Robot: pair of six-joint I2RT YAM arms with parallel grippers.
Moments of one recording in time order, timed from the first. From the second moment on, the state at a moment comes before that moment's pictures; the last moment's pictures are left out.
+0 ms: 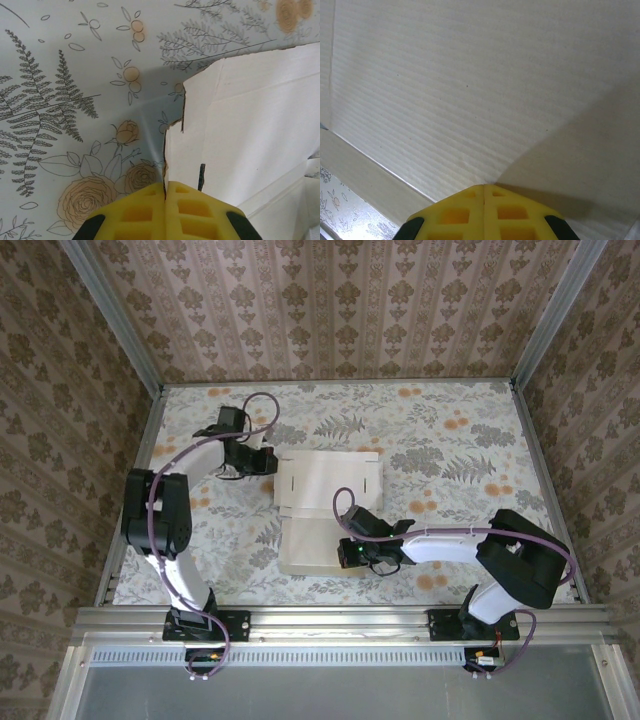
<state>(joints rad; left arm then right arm) -0.23 1.80 1.23 -0.57 0.50 -0.08 0.93 1.54 0.66 -0.15 -0.10 0.79</state>
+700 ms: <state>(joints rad) -0.27 1.70 1.17 -0.60 0.44 -0.10 0.93 1.55 0.67 -0.14 -0.09 0.82</state>
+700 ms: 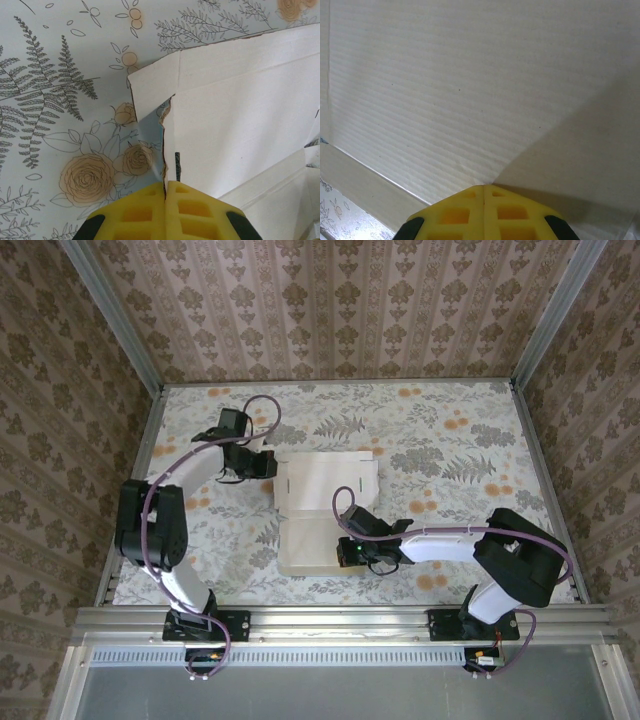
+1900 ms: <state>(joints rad) -0.51 1.31 0.83 -0.43 0.22 -0.25 0.93 1.55 0.67 -0.14 -0.08 0.85</state>
